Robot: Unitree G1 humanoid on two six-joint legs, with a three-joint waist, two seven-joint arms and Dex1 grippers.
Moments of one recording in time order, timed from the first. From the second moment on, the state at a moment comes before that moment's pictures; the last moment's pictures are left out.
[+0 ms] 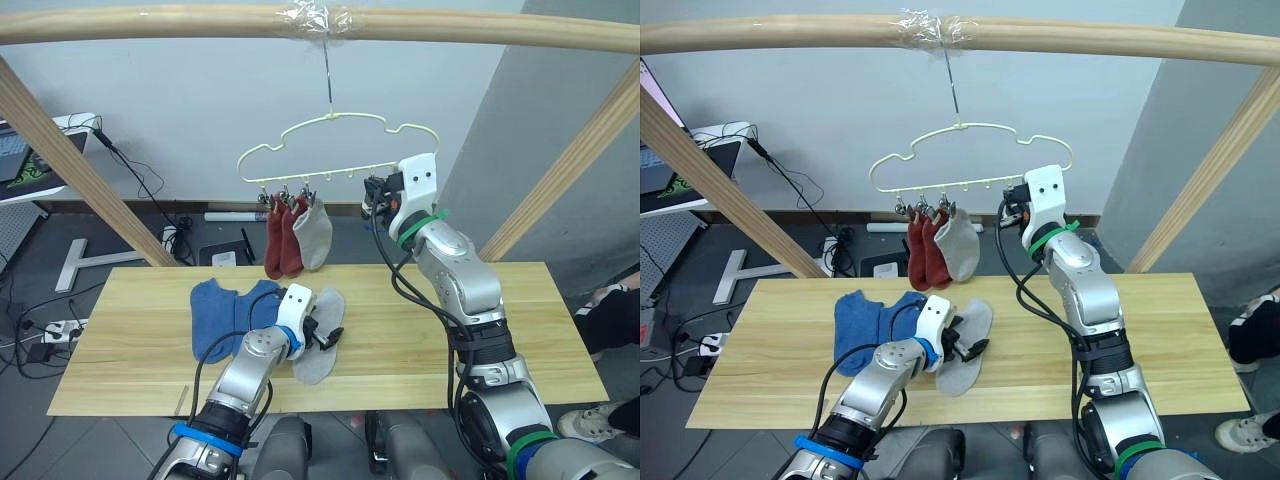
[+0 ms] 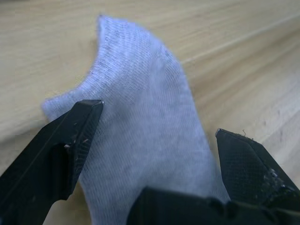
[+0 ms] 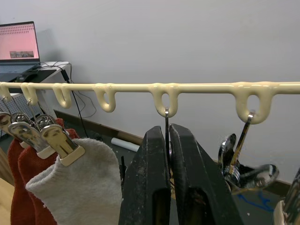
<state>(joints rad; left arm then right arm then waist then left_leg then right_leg) -0.25 0.23 -0.25 0.19 0.02 0.44 -0.50 -0.69 -0.07 0.03 0.04 0.14 0.48 0.24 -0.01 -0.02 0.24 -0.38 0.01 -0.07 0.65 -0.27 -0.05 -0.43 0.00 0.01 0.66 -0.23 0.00</state>
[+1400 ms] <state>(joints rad) -0.23 0.22 -0.08 -0.09 -0.33 0.32 -0.69 -0.83 -0.09 -0.25 0.00 0.54 1.04 0.26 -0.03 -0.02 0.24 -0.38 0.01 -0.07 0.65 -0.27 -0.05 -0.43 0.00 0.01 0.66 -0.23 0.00</state>
